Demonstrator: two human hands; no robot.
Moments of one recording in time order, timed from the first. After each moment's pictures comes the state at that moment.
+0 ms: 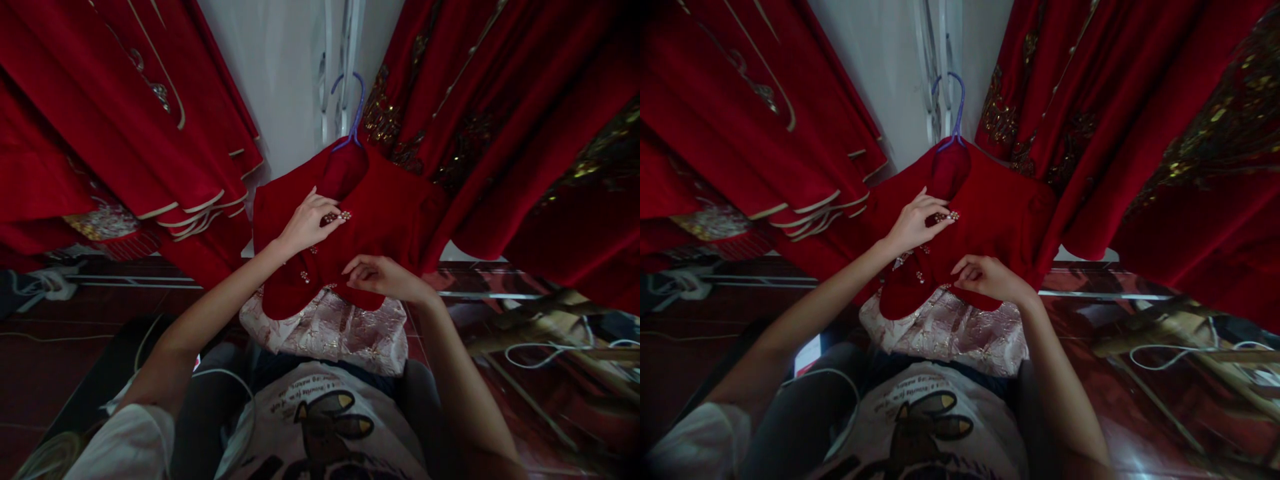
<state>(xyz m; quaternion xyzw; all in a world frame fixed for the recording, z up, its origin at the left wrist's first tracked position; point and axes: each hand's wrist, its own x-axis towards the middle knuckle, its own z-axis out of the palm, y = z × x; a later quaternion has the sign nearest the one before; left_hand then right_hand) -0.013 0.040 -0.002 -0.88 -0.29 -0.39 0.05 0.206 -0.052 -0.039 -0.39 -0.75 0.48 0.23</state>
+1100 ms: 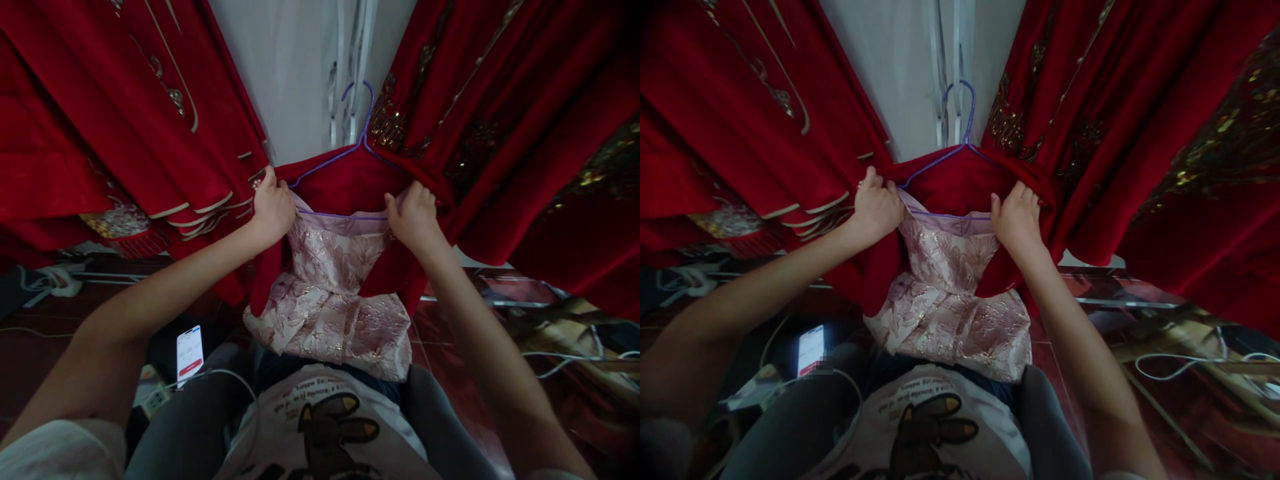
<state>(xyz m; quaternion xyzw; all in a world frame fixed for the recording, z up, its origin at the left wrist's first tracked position) -0.083 0.062 0.029 -0.80 -0.52 -0.19 0.24 0.197 0.002 0.030 -0.70 -0.63 -0.11 0.31</state>
